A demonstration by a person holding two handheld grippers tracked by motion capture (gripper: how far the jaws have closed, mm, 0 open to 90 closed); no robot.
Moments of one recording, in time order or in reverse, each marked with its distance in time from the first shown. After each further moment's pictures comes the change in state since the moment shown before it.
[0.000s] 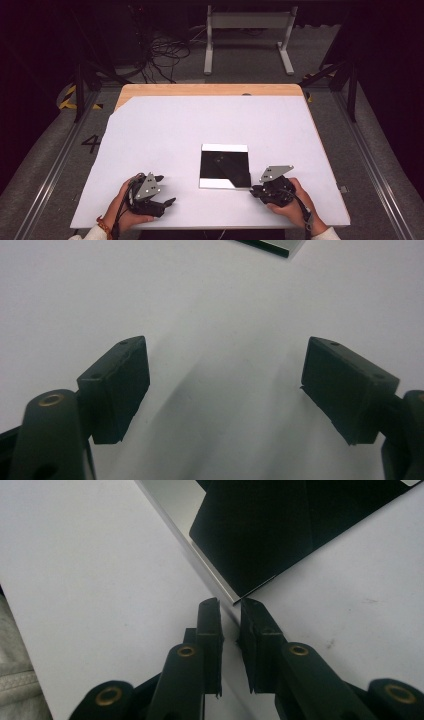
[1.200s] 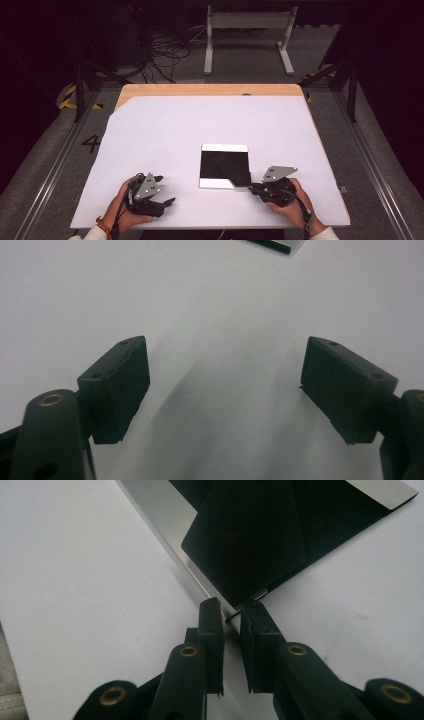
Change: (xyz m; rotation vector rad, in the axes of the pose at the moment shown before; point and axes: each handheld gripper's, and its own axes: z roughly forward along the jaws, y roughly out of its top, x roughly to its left) left arm 0.001 -0.001 -0.001 0.003 0.002 -0.006; right arm -0.002 -0.006 0.002 -0.102 -0.009 0.000
